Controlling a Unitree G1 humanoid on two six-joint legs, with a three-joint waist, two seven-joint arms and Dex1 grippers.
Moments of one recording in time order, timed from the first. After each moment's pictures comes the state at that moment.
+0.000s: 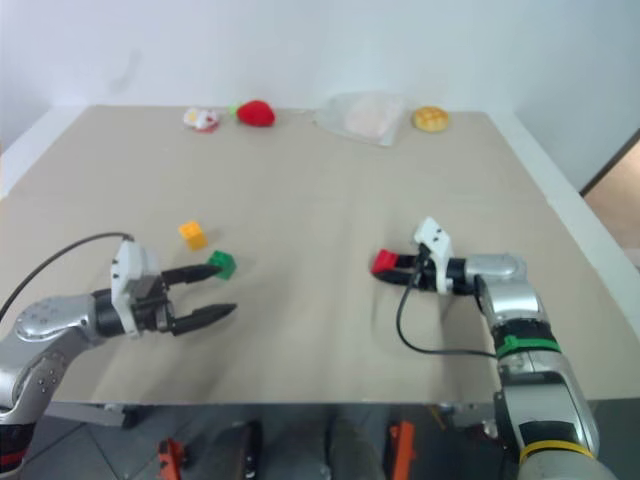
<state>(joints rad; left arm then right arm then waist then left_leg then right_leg) -0.10 0.69 0.13 -0.36 -0.61 0.44 -0.97 -0.70 -0.64 0.07 0.68 0.18 0.10 1.26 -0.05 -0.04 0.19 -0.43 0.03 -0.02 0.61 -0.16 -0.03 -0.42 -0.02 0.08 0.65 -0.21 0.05</state>
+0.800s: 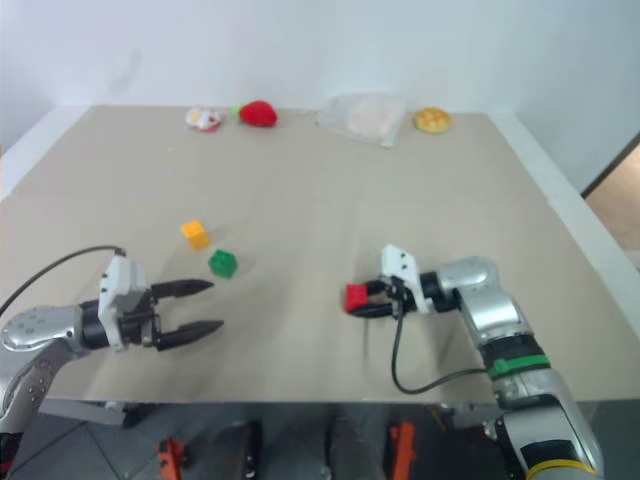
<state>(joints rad) -0.05 0.73 0.14 -0.31 -0.57 0.37 -1.08 -0.58 -0.66 0.20 0.38 0.16 0.07 1.41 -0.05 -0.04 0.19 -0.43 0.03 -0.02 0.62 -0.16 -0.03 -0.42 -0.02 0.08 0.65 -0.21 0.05</state>
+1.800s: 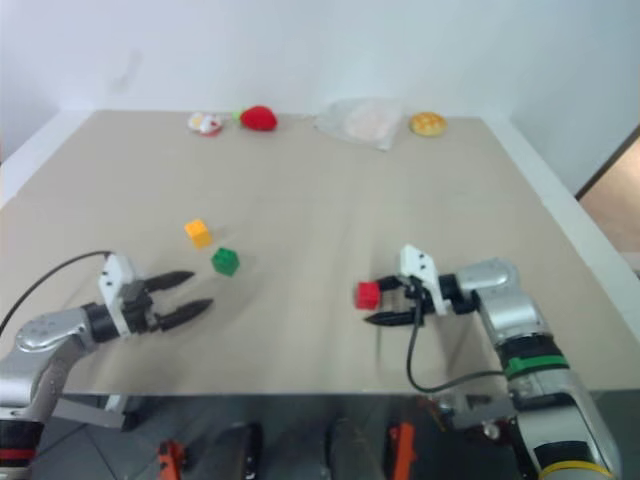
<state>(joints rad) -0.05 0.64 0.21 -0.09 -0.54 0.31 -0.95 -0.59 -0.78 0.18 0.46 0.20 0.07 1.46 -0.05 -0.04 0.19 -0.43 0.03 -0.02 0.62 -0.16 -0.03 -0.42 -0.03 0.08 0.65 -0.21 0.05</state>
